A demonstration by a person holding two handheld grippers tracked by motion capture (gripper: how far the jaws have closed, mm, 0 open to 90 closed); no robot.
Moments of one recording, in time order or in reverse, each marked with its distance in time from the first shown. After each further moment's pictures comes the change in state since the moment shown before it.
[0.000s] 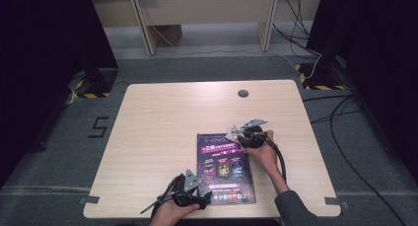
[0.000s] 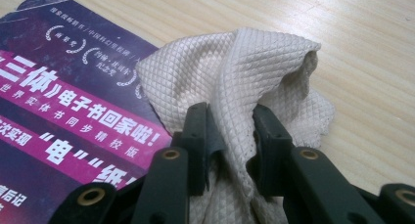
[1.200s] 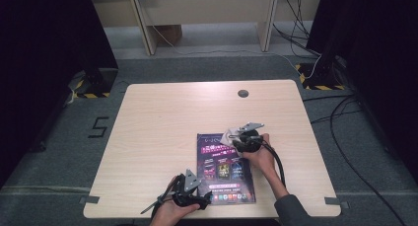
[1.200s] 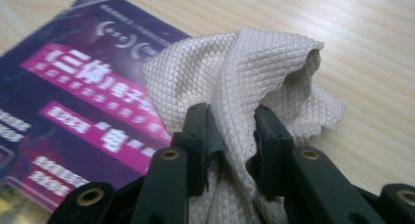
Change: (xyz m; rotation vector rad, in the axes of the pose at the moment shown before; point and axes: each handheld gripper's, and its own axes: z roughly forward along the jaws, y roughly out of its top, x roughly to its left) left arm 0.000 0.000 0.000 0.003 0.015 -0.001; right arm 0.020 -0.001 -0.001 -0.002 0.076 -0.010
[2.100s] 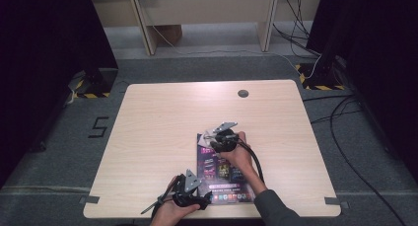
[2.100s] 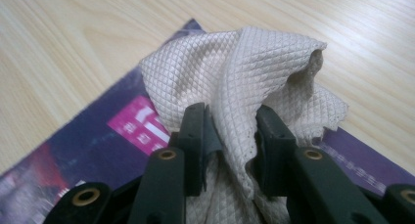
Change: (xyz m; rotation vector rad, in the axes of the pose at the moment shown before) left arm -0.001 0.000 0.000 -0.004 0.005 0.007; right arm 0.052 0.036 0.036 0.011 0.068 -0.088
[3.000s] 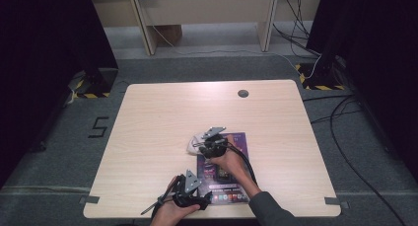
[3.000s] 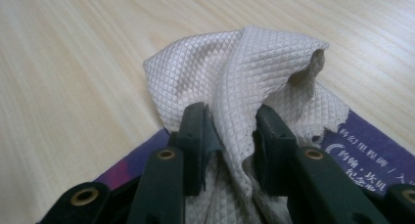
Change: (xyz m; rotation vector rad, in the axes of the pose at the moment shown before) left arm -0.001 -0.001 0.000 -0.004 0.005 0.004; right arm 0.032 0.005 0.008 -0.016 0.084 -0.083
